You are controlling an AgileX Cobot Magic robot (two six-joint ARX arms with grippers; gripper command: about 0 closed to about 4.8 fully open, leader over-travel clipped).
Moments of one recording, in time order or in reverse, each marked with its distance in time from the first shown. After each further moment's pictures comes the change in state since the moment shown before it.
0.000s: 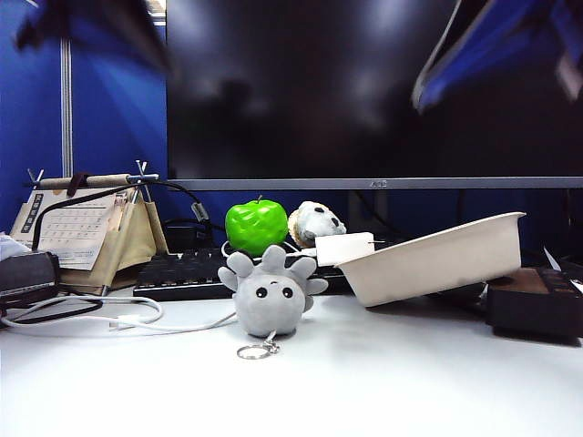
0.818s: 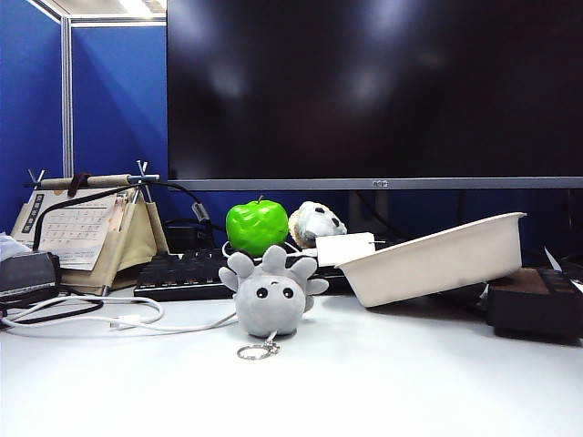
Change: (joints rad) left arm 0.501 -0.454 0.000 -0.045 0.353 -0.203; right arm -0.476 -0.556 0.011 0.063 -0.142 0.051
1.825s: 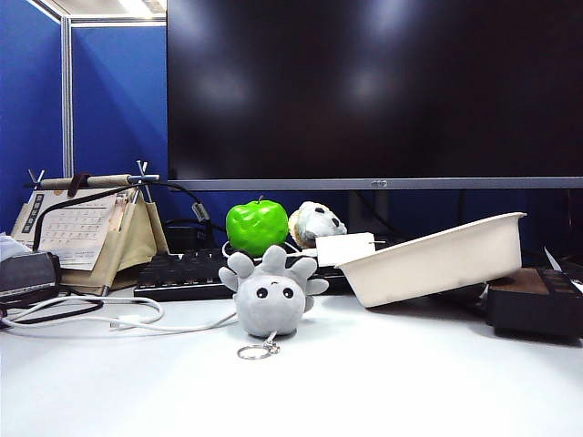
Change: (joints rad) left arm 0.001 -0.663 -0.608 0.329 -0.484 0.017; right arm 0.000 -0.549 -0.505 0.313 0.324 0.010
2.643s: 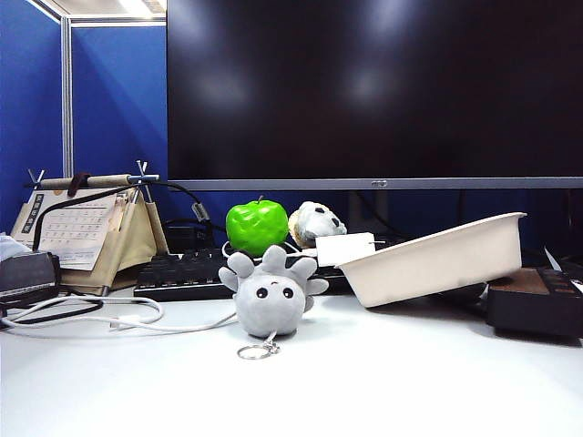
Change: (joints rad) left arm 0.000 0.000 -0.290 0.159 -0.094 0.165; right arm -0.001 0.000 -0.420 0.361 0.294 -0.090
